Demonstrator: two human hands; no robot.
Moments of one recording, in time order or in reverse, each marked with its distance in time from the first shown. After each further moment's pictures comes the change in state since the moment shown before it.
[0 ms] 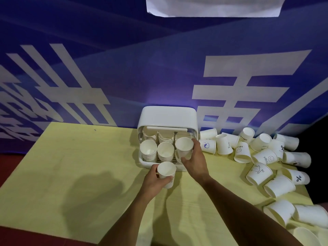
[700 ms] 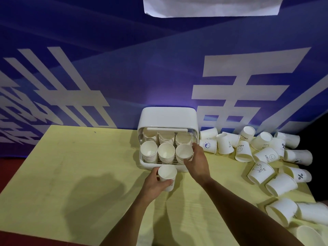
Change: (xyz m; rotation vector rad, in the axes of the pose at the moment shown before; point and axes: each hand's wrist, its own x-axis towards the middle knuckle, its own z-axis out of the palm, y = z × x) left_hand 0.002 -0.006 -0.007 0.027 -0.051 -0.006; right_hand 0.002 0.013 0.006 -0.133 0.017 0.053
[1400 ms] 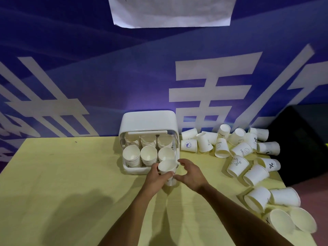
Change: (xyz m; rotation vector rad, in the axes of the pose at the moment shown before) left_hand 0.003 0.044 0.057 -0.004 -0.051 0.040; right_hand -0.037 0.046 -0.041 0.055 -0.271 0.030
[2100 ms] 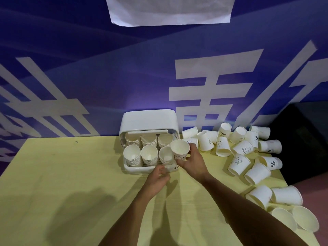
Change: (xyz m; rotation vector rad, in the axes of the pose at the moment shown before) left_hand -0.003 -0.001 -0.002 0.114 -0.059 -0.030; right_hand 0.021 -0.025 -0.019 0.164 0.211 -0.033
